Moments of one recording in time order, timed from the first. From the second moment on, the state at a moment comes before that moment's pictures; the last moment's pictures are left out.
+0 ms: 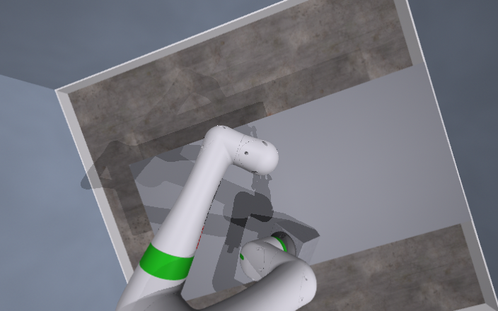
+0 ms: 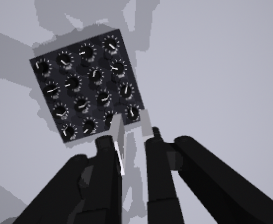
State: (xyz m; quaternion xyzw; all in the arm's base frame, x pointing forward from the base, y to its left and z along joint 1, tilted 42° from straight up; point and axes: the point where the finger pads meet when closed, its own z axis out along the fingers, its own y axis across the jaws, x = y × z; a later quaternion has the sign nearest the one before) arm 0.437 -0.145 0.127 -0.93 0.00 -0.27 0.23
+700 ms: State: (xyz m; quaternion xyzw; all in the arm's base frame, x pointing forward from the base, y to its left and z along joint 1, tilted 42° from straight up) arm 0.435 -0.147 0.130 -0.89 0.29 -0.19 0.31
